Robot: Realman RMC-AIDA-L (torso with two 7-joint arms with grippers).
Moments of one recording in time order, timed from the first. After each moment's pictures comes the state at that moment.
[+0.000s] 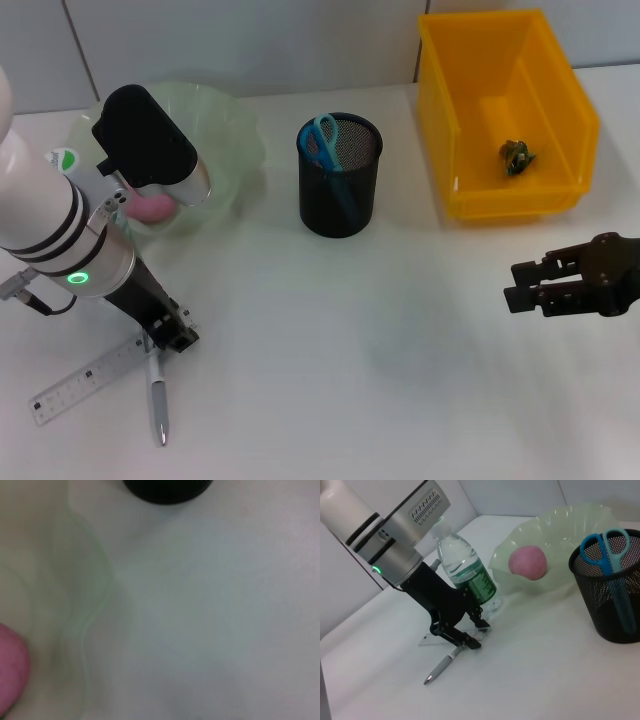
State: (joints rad) left arm -0.72 -2.08 1.55 1.06 2.64 1.38 -2.40; right arm 0.43 1.97 -0.75 -0.96 -2.10 -1.81 1.85
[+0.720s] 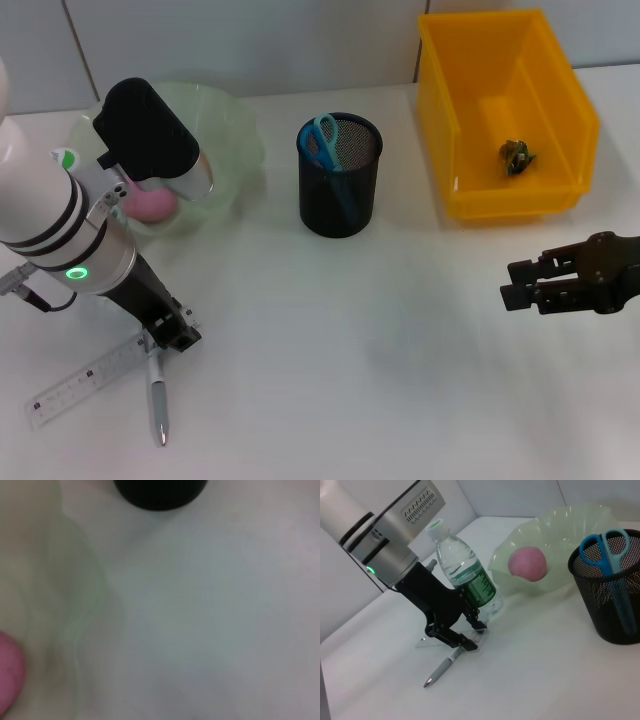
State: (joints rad) left arm -0.72 -2.08 1.54 1.09 2.64 1.43 -2.40; right arm 0.44 1.96 -0.75 -0.93 -2.10 -1.79 1.85
